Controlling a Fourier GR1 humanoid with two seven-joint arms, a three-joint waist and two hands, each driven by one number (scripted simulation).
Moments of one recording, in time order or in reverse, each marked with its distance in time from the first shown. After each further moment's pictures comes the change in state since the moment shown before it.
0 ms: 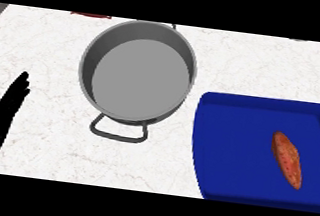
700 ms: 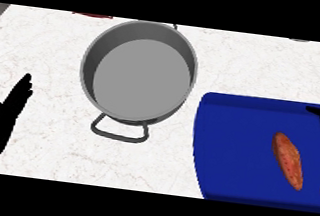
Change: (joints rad) left arm 0.009 -0.035 0.010 -0.011 -0.034 -0.011 0.003; right arm -0.304 0.011 0.254 0.061 -0.030 0.380 0.461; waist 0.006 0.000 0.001
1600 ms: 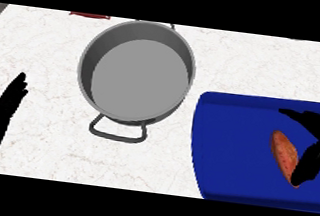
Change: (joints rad) left arm -0.002 -0.047 0.096 0.008 -0.053 -0.088 0.007; right arm -0.096 0.216 0.041 0.125 0.237 0.114 0.084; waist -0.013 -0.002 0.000
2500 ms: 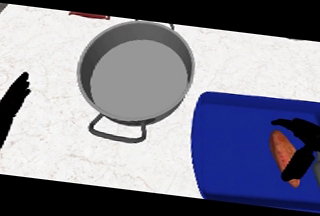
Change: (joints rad) left arm -0.008 -0.078 0.056 -0.027 -0.078 -0.056 0.025; right arm 0.018 0.103 -0.044 0.140 0.255 0.008 -0.157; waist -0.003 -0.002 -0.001
